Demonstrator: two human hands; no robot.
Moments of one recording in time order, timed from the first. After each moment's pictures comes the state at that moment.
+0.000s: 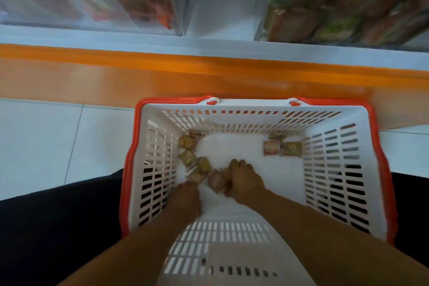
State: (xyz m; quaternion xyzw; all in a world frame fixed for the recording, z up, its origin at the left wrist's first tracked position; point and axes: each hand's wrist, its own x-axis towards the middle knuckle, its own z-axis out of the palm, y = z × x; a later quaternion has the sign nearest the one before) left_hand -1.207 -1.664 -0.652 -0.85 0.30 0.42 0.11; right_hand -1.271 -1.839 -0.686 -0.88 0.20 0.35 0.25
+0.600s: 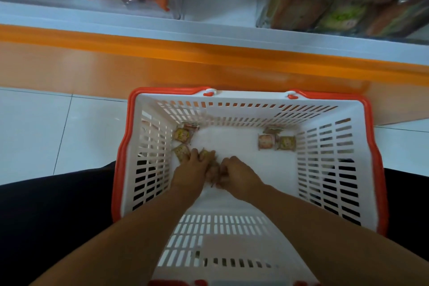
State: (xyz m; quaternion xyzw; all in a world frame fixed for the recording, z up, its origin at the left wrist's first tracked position) left_hand -1.195 -1.698 -0.665 -0.88 0.32 0.35 0.02; right_hand -1.276 -1.845 -0.675 -0.86 0.19 0.30 0.37
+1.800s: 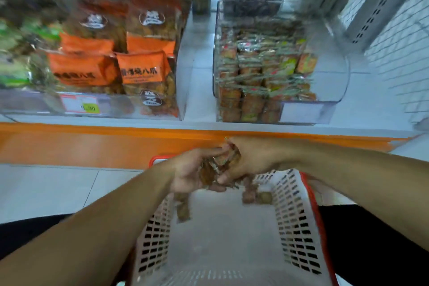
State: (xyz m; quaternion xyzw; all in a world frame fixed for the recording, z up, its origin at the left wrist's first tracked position) left_hand -1.137 -1.769 -0.391 -0.52 0.03 0.65 -0.56; right_hand -1.217 -1.930 -0.350 -0.79 0.05 0.31 0.52
